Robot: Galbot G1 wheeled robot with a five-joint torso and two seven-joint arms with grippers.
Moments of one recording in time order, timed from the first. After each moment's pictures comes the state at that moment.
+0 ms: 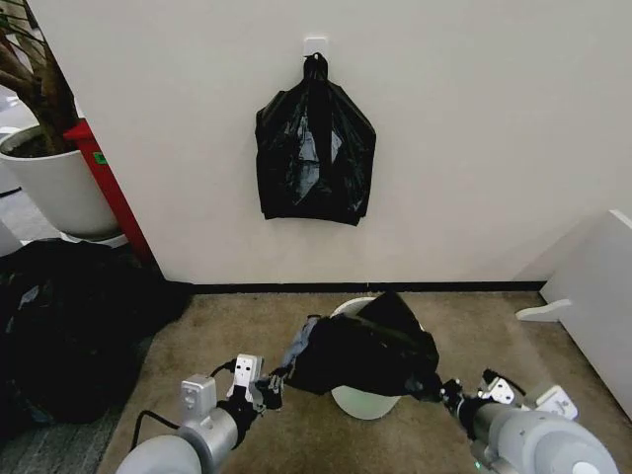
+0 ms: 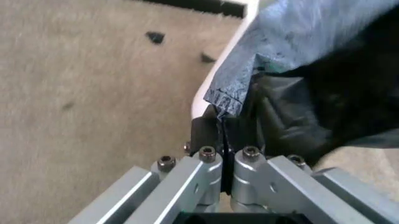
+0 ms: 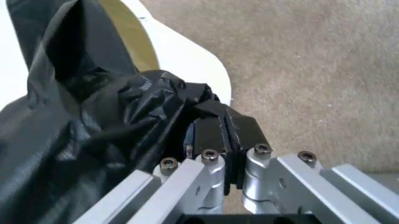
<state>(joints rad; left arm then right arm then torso) 1.40 -0.69 -0.03 -2.28 -1.18 0.29 -0.51 -1.59 1.32 0.48 2.50 1.58 -0.27 1.40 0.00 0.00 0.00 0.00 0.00</state>
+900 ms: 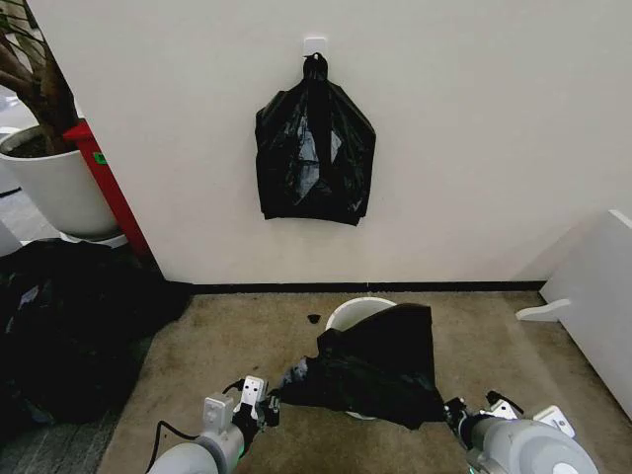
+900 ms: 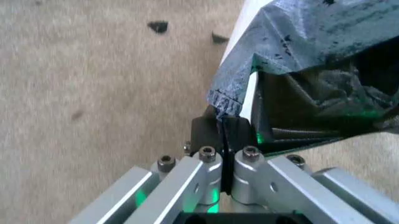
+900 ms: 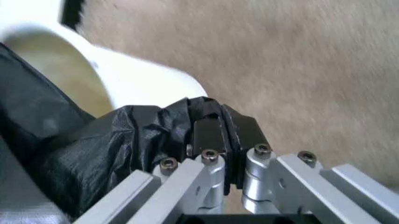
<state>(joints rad) 1.35 -0.75 0.08 -2.10 -0.88 0.26 -0.37 -1.58 1.38 0.57 2.41 1.55 -0.30 1.37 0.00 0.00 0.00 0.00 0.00</state>
